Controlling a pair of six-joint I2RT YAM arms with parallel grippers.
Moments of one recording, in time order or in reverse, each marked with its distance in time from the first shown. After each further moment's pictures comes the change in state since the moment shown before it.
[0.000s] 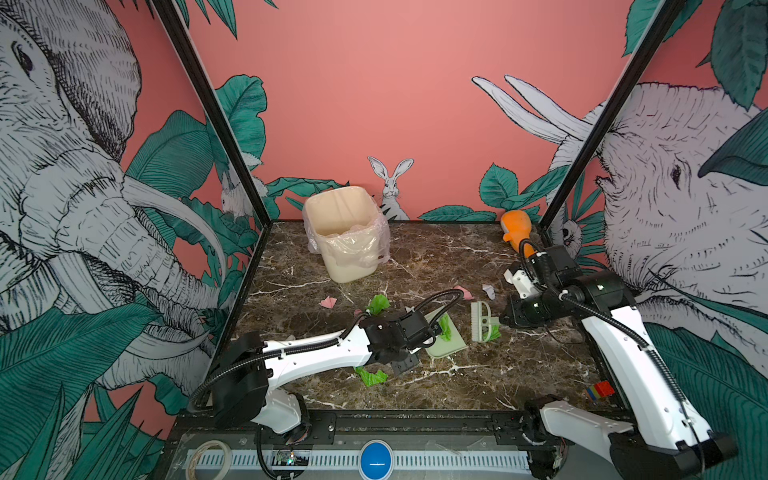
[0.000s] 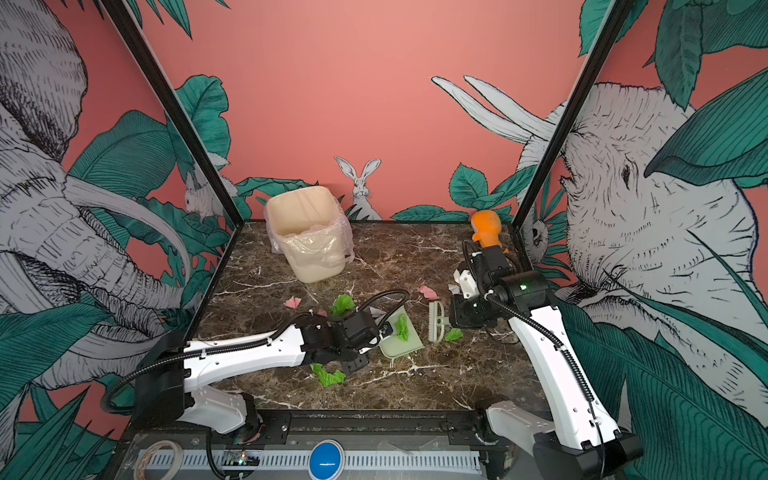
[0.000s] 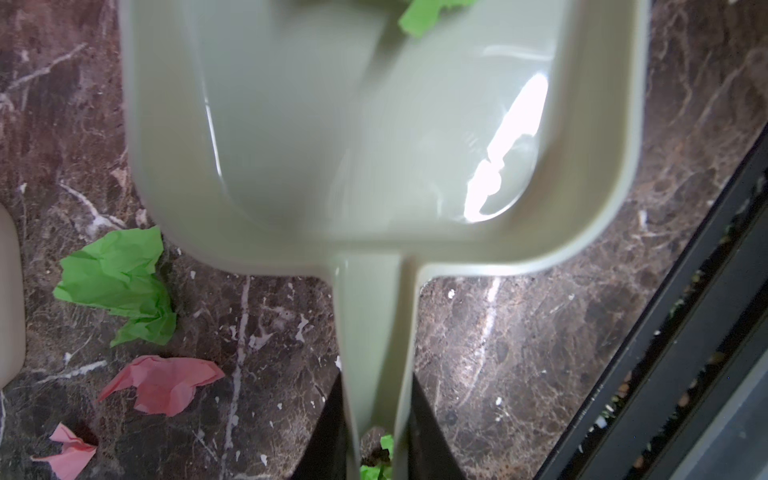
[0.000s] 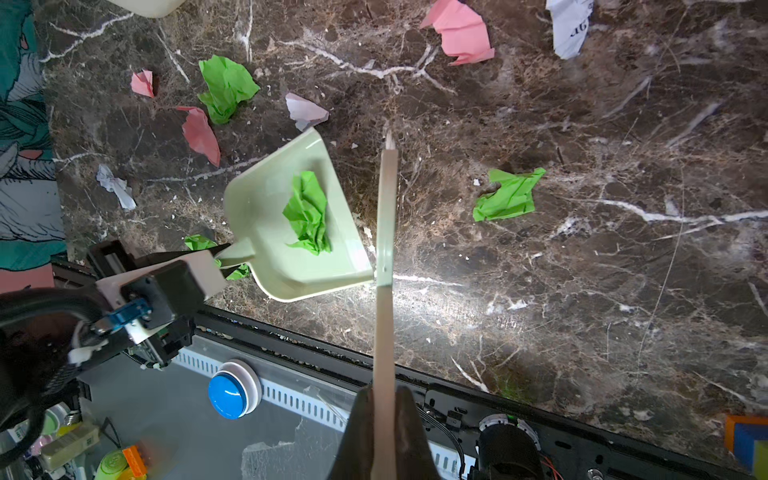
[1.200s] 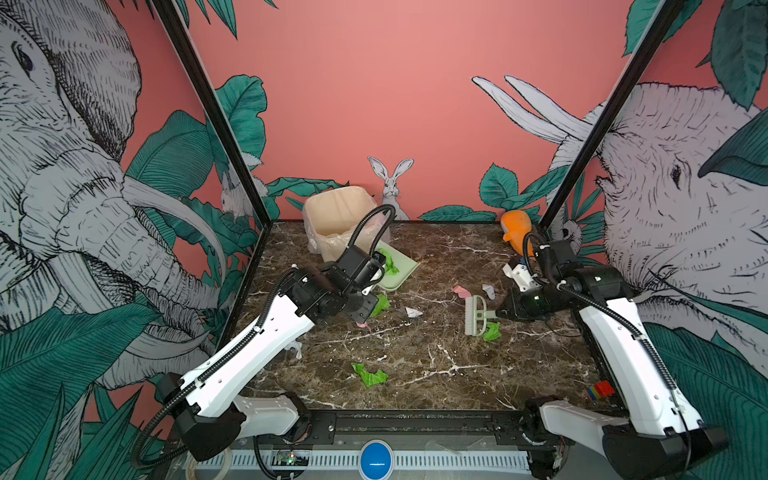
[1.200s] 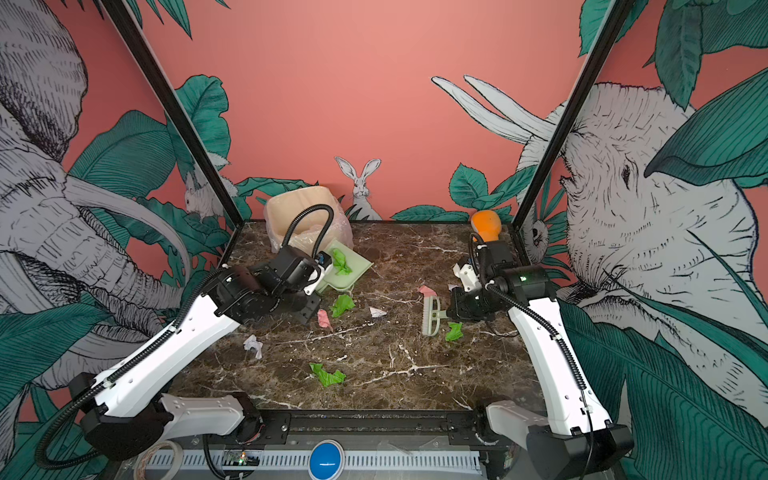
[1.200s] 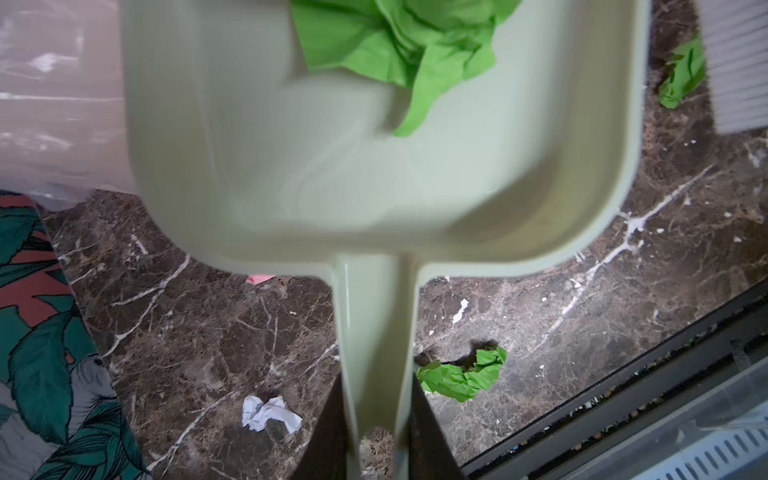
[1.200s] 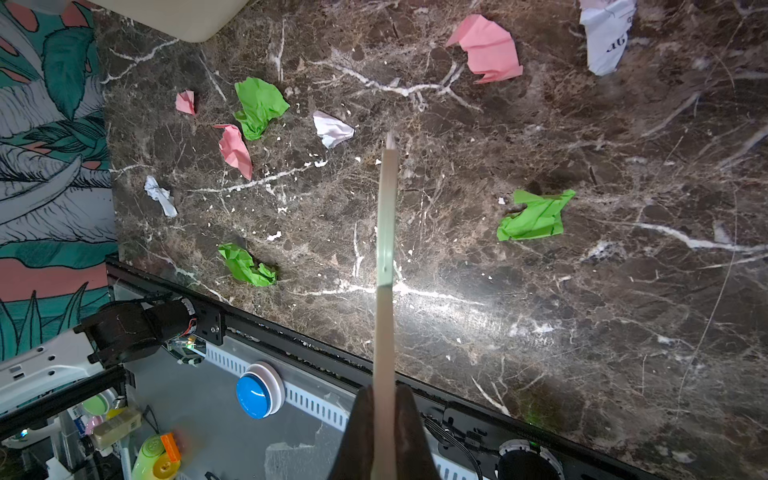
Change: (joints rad) left arm 0.393 -0.168 0.455 -0.522 -0.045 -0.118; right arm -0.070 0.043 0.001 0.044 -0.115 -0.053
